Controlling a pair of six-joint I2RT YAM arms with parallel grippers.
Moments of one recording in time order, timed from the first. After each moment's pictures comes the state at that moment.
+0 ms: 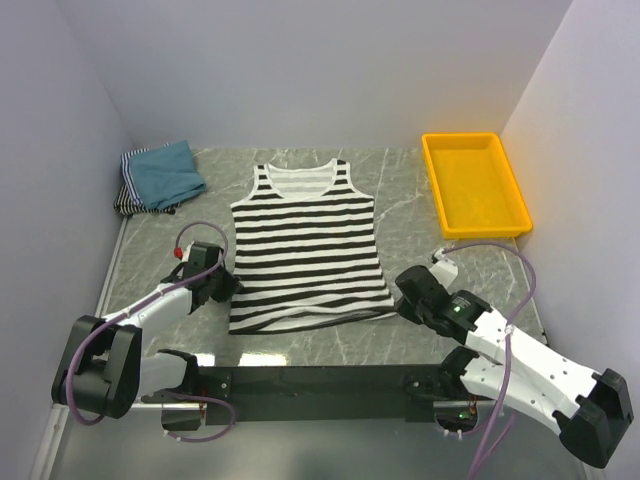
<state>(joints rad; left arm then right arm) -0.23 1.21 0.43 -0.15 -0.01 -1.04 0.74 0.81 0.55 -0.75 0.40 1.12</state>
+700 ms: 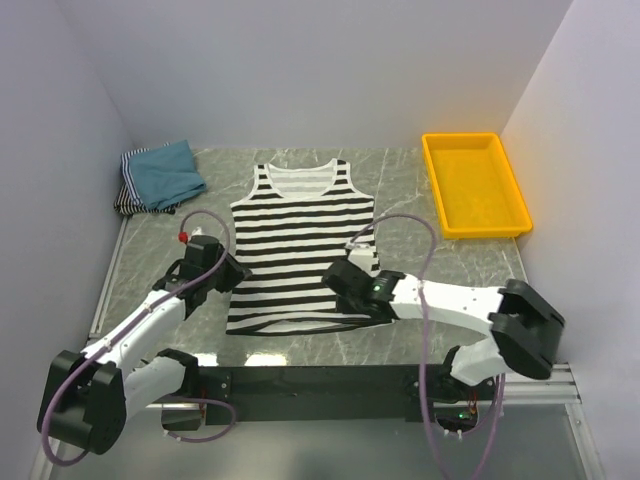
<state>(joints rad) -0.28 1.03 0.49 -0.22 0.03 -0.96 1.02 1.37 0.80 -0.50 0.38 0.95</state>
